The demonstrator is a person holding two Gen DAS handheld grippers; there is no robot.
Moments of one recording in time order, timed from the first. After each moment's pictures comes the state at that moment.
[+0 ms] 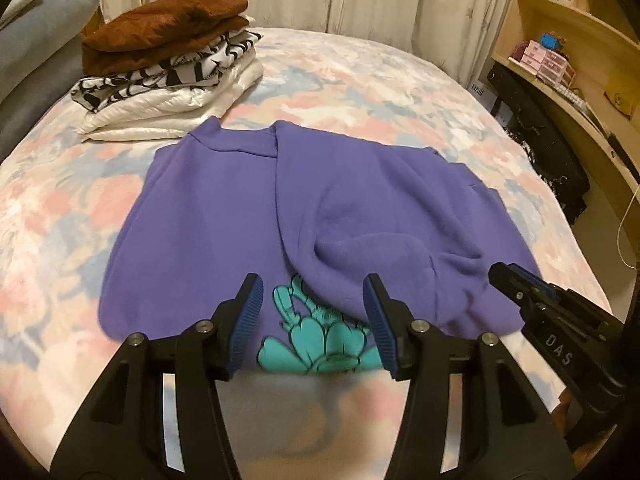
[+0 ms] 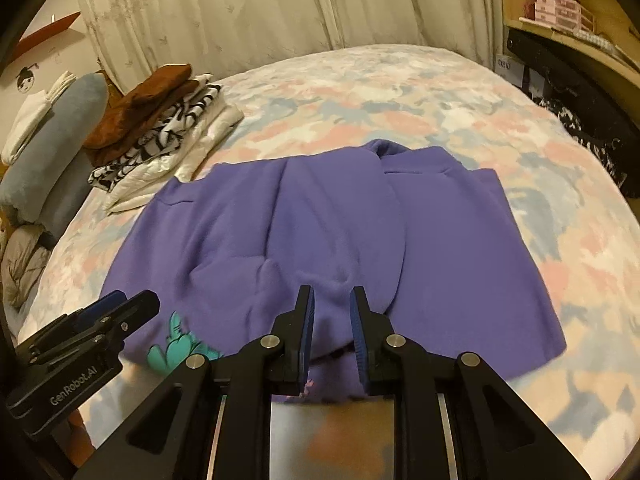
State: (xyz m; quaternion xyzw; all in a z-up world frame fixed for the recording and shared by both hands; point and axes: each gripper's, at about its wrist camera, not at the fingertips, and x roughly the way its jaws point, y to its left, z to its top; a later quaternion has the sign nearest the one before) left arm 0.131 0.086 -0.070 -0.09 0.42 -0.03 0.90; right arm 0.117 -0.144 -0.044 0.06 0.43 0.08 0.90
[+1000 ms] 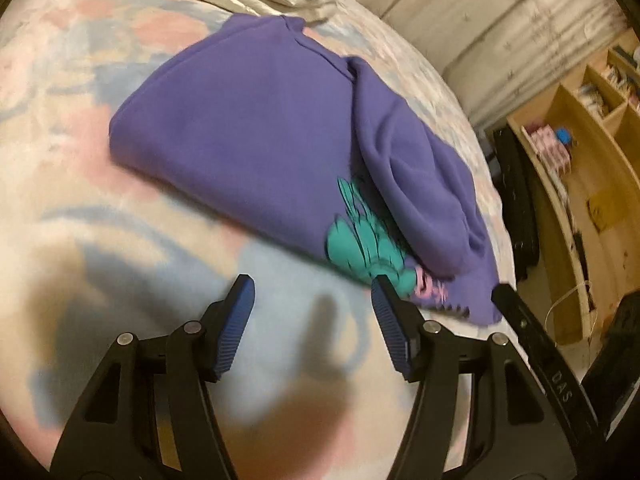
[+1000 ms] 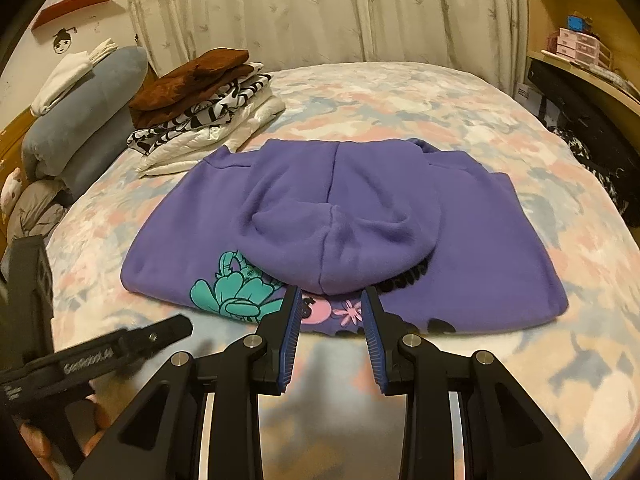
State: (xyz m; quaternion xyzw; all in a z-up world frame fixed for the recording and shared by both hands) left arm 0.068 0.167 -0.154 -0.33 0.45 -0.05 0.83; right arm 0.037 -0.107 -0.044 0.01 0.41 0.12 0.91
